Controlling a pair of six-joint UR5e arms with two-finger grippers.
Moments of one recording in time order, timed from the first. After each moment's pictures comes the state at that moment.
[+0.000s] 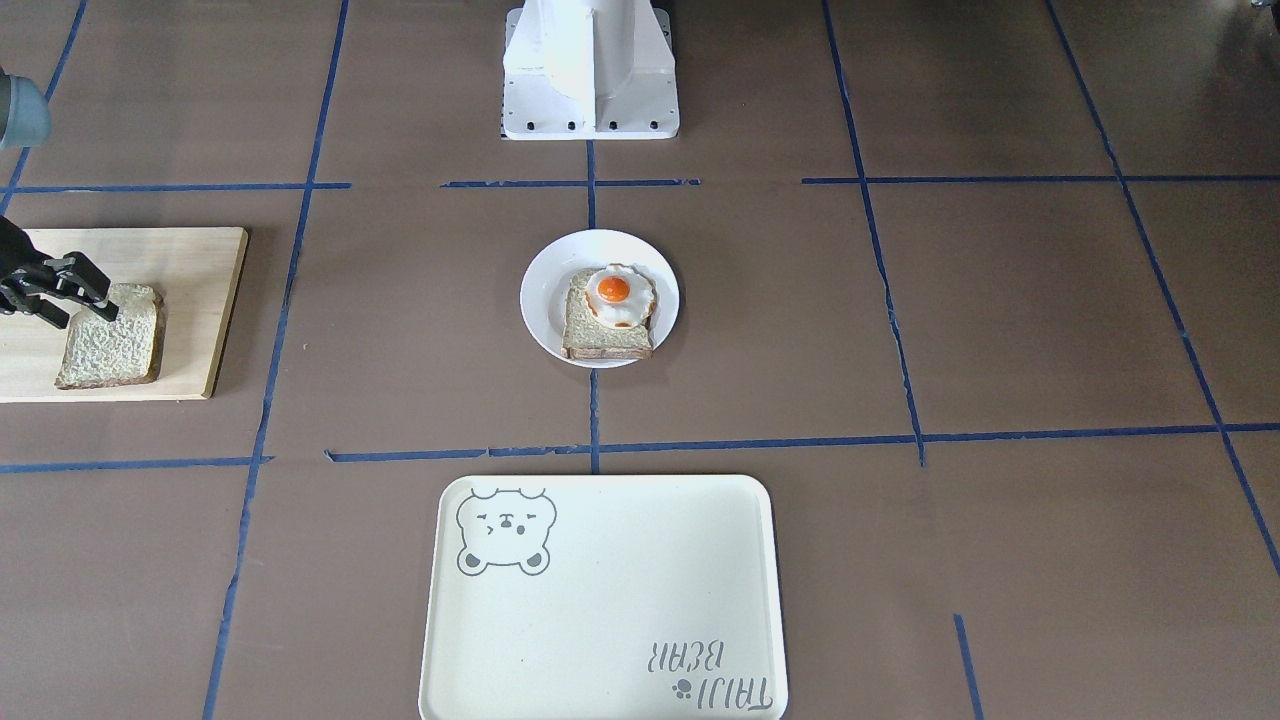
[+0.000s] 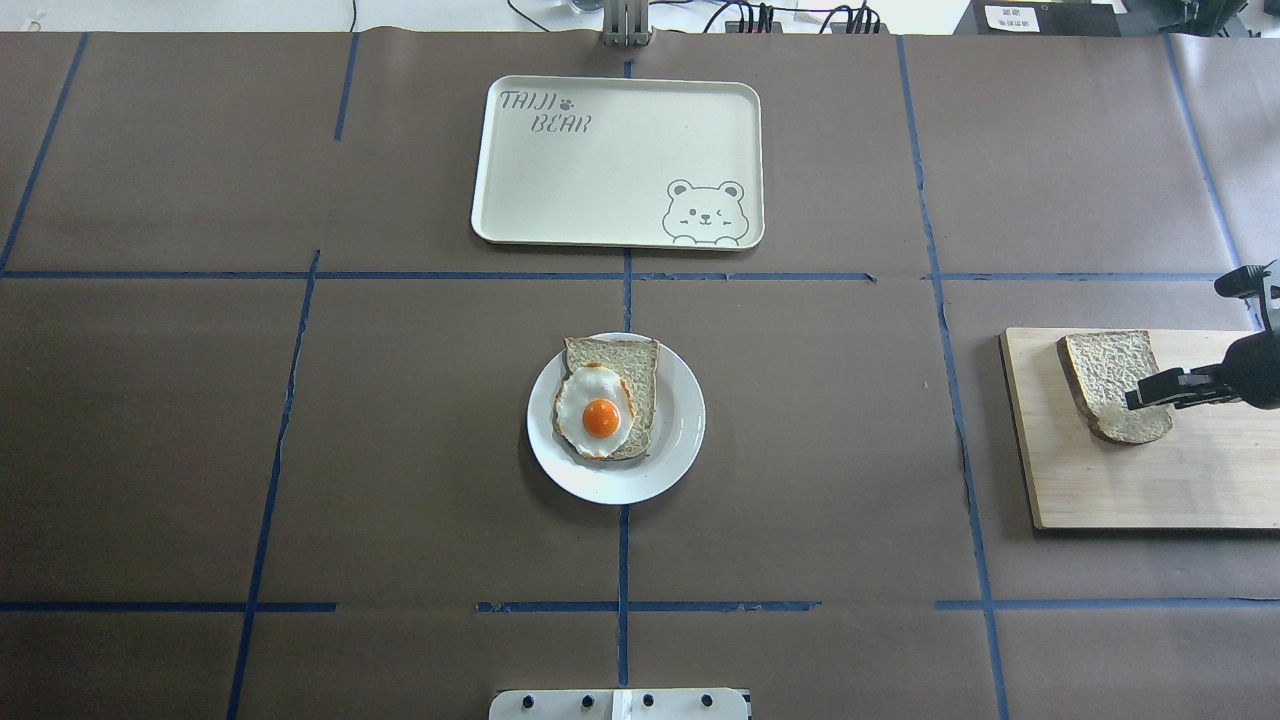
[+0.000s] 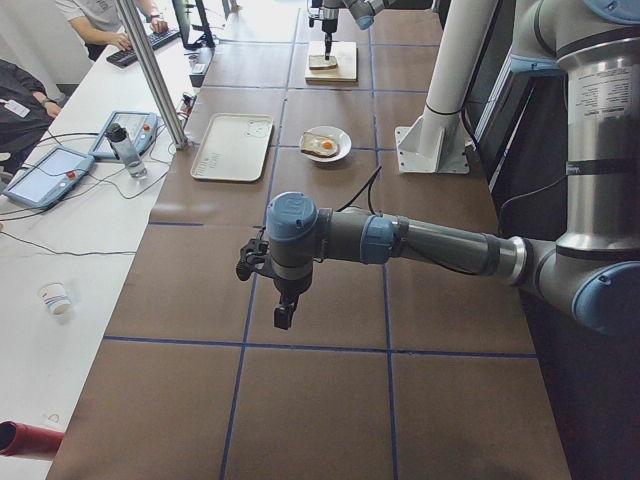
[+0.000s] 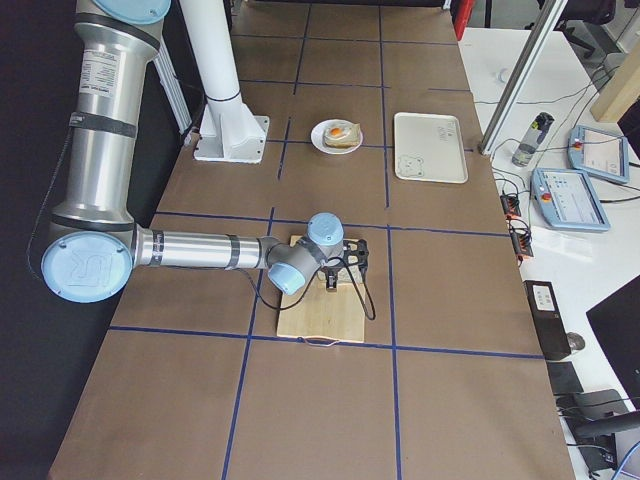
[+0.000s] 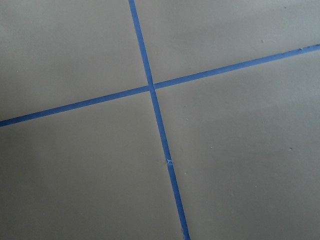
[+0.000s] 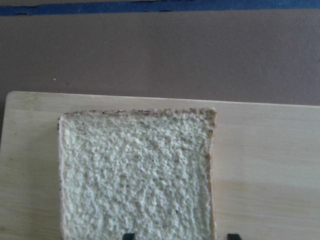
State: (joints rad) left arm -1.58 -1.46 -1.87 -1.48 -2.33 0.18; right arm 0.99 -1.75 1.60 -0.72 2.23 0.82
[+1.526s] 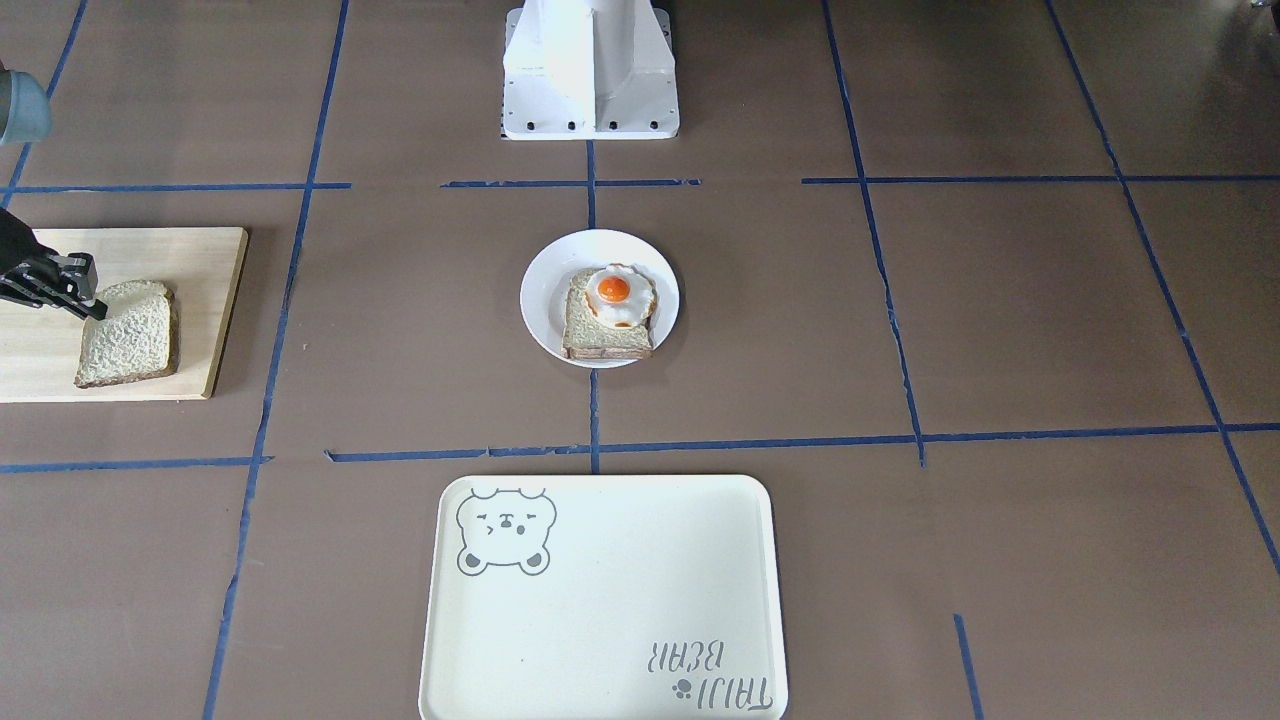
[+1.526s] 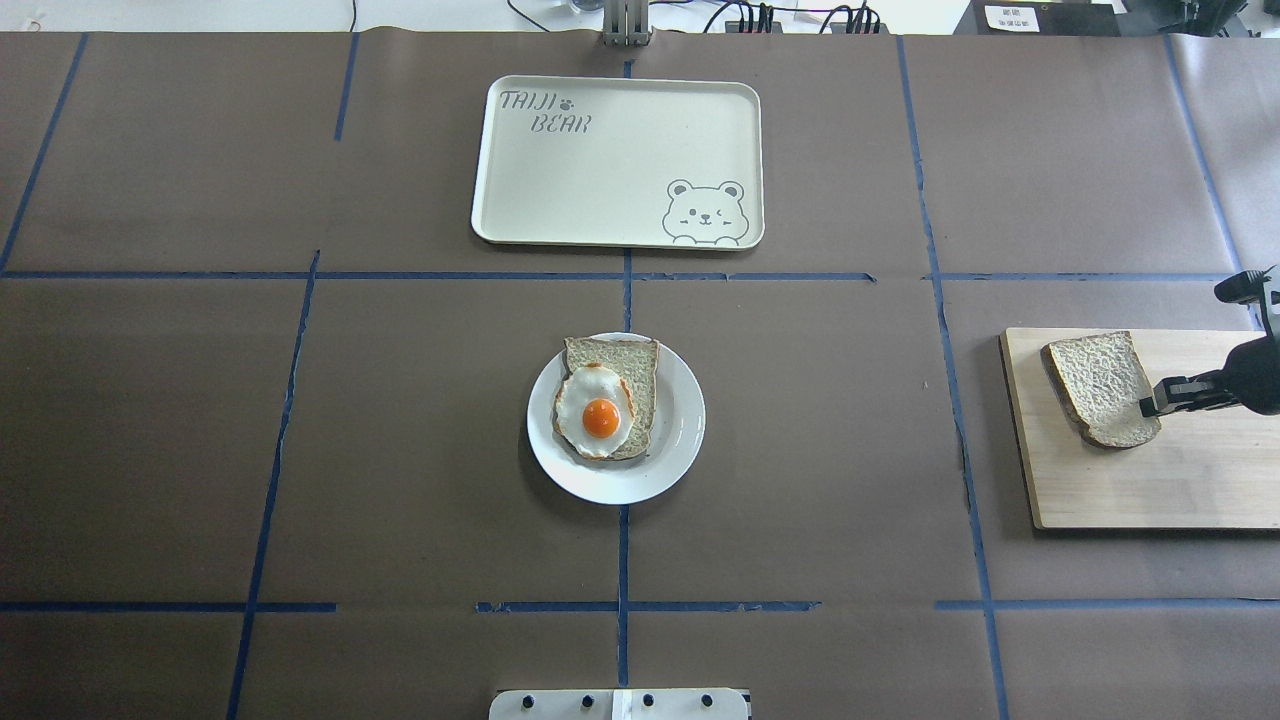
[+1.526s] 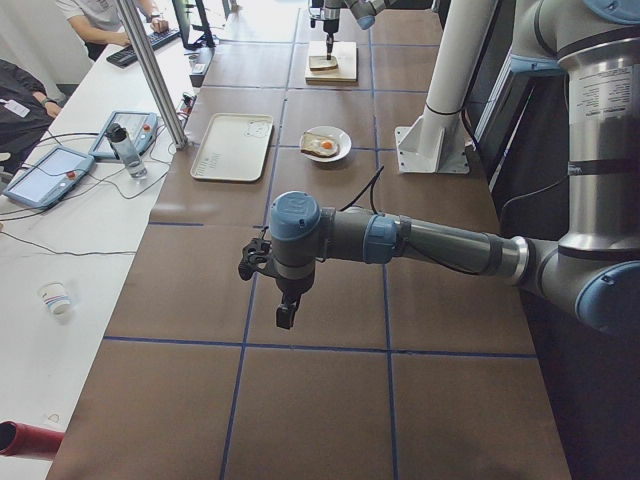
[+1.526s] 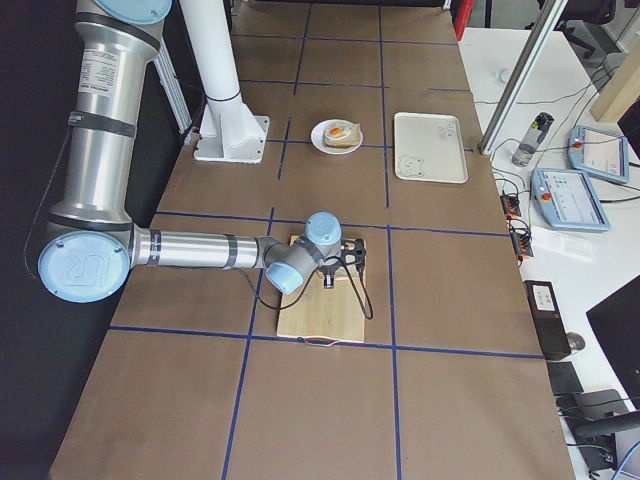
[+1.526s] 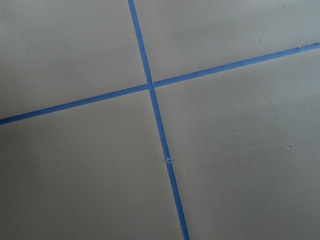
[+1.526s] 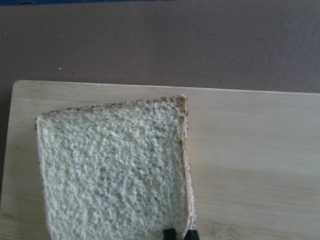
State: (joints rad) left arm -1.58 -1.44 -1.88 -1.48 -2.33 0.18; right arm 0.99 -1.76 1.61 -0.72 2.25 0.82
